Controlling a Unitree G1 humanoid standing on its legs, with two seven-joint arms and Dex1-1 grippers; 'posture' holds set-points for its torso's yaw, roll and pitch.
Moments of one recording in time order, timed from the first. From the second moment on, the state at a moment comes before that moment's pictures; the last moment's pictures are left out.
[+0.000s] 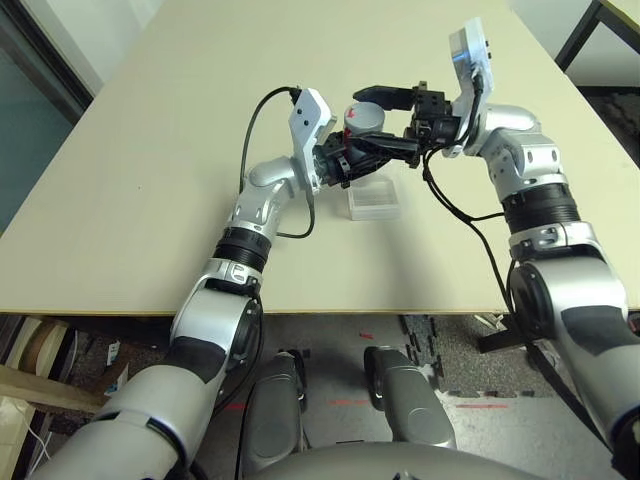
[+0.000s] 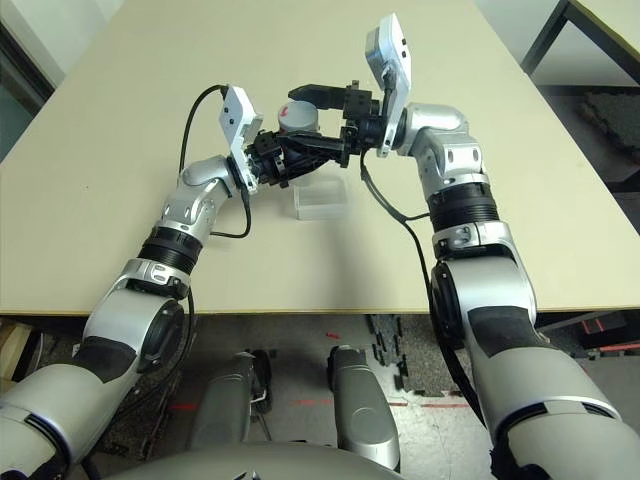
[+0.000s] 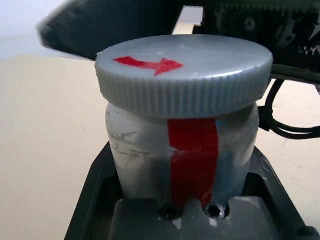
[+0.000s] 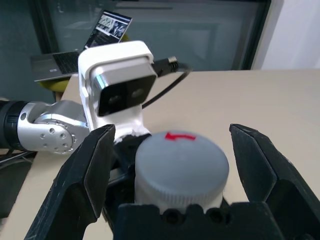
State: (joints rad) left arm -0.92 0.12 -0.04 0.72 -0.25 -0.05 -0.97; right arm -1.10 -0.32 -0.01 0.74 0.33 0.10 1.32
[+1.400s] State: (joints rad) left arm -0.91 0.10 -0.05 0.71 -0.25 -0.04 -0.98; right arm -1.04 -0.50 -0.05 0.77 0.35 0.18 1.42
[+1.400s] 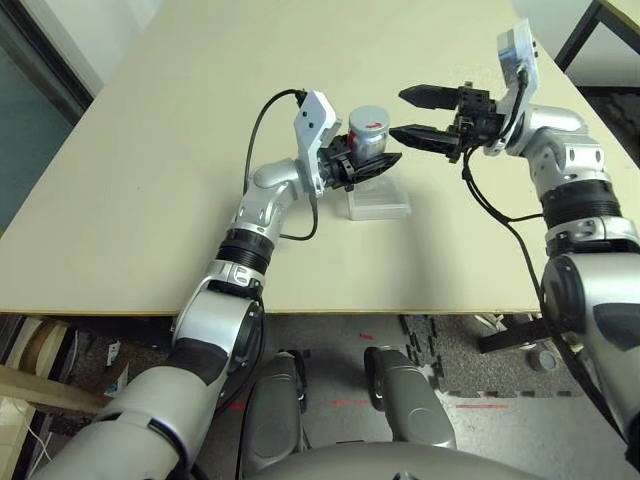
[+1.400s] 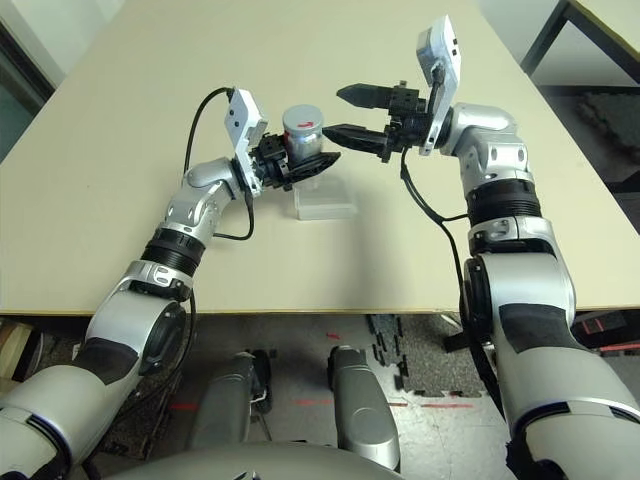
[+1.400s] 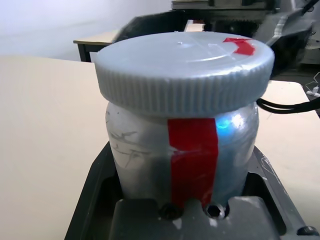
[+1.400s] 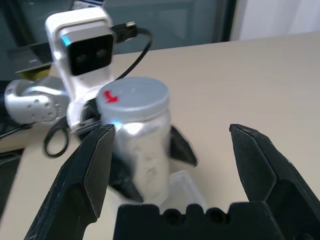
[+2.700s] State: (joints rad) left arm -0.92 0.11 -0.05 0.71 -0.25 -0.04 -0.99; right arm -1.07 -0.35 -0.06 0.72 0.38 0.17 1.35
